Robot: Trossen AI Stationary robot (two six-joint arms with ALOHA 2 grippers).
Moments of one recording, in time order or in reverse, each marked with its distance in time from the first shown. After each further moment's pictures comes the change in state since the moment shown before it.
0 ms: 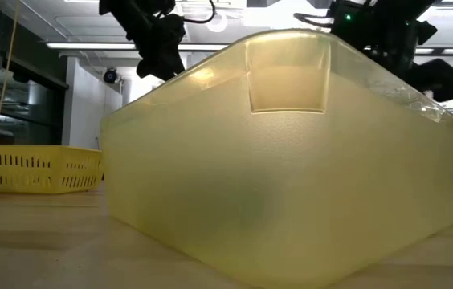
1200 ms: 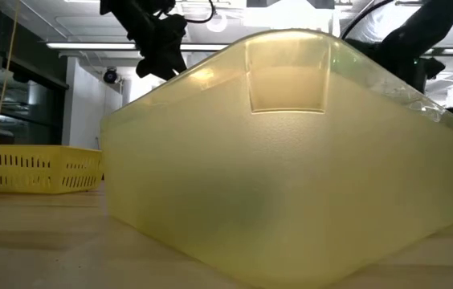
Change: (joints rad) left arm 0.000 0.000 0.000 0.028 -0.026 -0.054; right arm -0.036 0.089 -0.182 0.232 -0.027 -0.068
